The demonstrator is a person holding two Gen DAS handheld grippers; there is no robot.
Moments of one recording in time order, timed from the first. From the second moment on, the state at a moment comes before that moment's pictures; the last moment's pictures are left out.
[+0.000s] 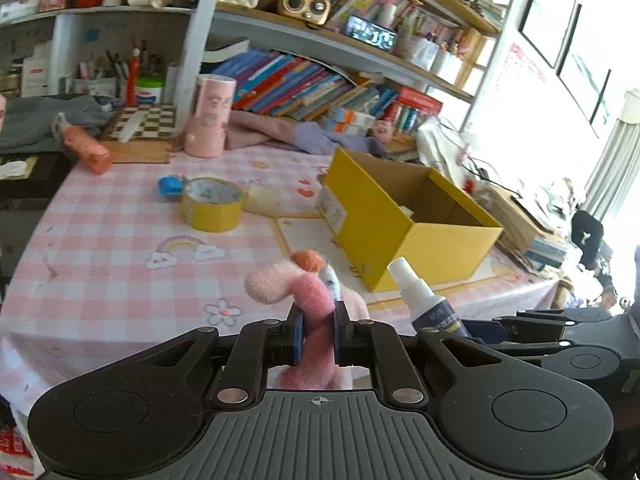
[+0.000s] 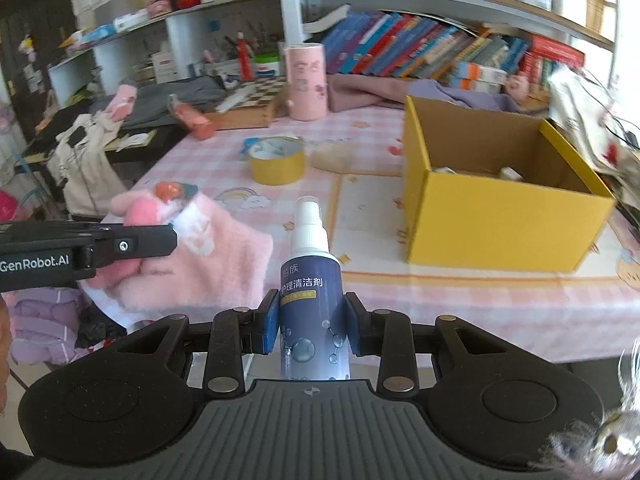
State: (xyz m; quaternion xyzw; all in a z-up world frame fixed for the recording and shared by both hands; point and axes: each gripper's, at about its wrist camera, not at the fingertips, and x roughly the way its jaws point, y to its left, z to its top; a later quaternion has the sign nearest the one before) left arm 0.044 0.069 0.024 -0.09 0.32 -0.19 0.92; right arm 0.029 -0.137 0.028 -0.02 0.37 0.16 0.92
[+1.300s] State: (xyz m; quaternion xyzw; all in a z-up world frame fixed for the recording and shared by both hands) left arm 0.061 -0.031 0.025 -0.05 0.33 -0.33 0.88; right arm -0.010 -0.232 0.025 0.04 0.38 0.02 0.92
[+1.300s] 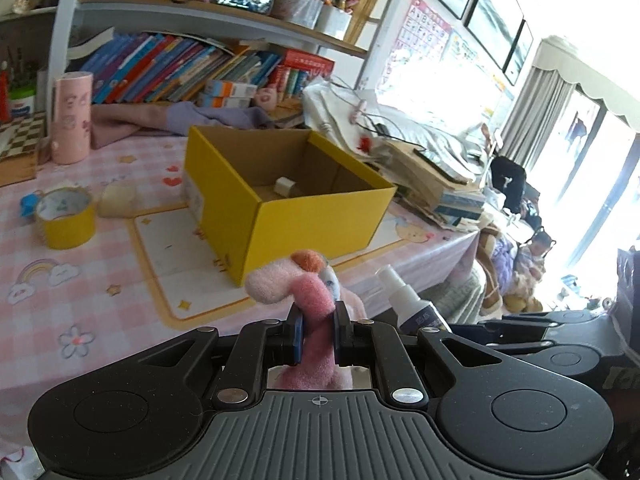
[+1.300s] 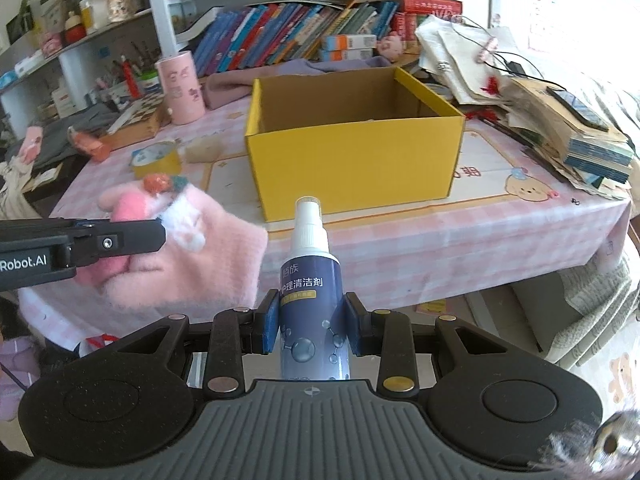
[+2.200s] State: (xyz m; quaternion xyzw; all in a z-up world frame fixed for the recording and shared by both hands) left arm 0.140 -0.111 0.062 -0.04 0.27 -0.34 0.90; right arm 0.059 -0.323 0.049 0.07 0.34 0.00 0.94
